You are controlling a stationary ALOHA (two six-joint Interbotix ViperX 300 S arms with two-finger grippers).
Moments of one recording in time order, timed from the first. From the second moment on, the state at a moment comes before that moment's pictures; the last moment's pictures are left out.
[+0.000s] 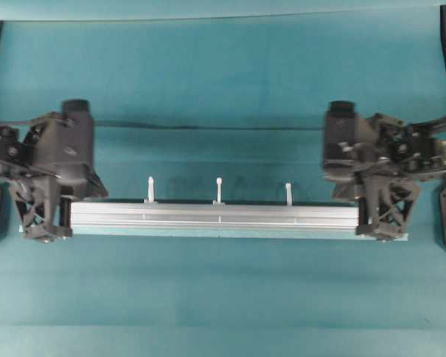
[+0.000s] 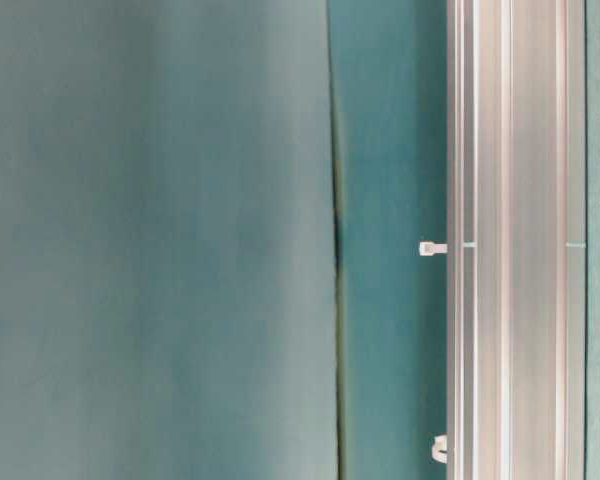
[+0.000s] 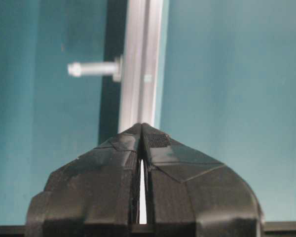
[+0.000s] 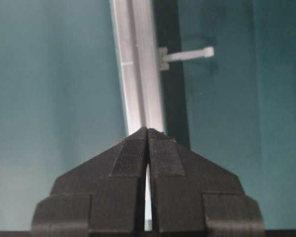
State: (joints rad) left arm 0.00 -0.50 0.73 0.02 0.77 -0.10; right arm -0.04 -0.37 0.64 0.08 0.91 0.06
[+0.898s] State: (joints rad) left arm -0.01 -0.23 0.62 0.02 0.83 -0.02; right arm -0.03 -0.23 0.65 0.09 0.93 0.05
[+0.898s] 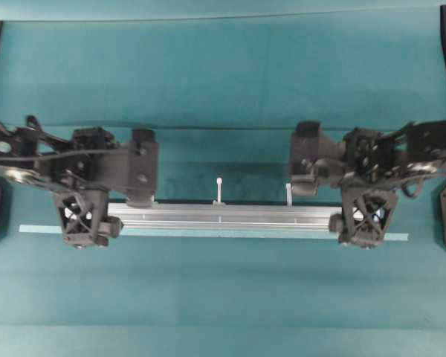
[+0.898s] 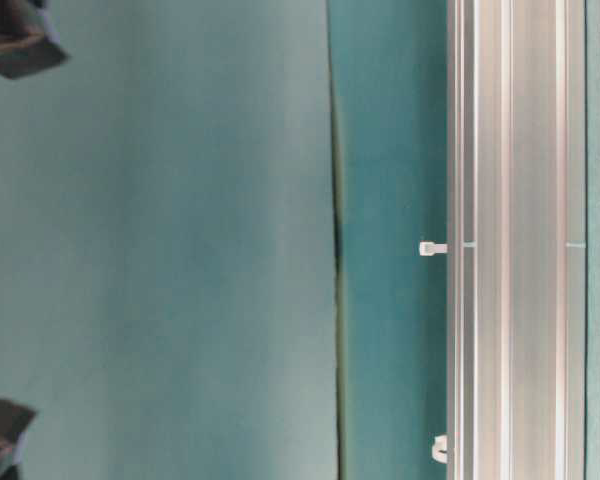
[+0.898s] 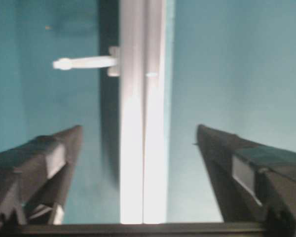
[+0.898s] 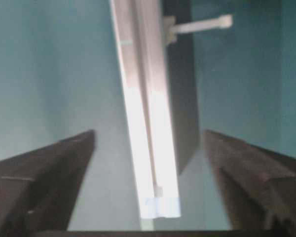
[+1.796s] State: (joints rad) left arm 0.01 -0.06 0.69 0.02 0.67 0.00; right arm 0.02 -0.11 0.72 0.06 0.71 0.05
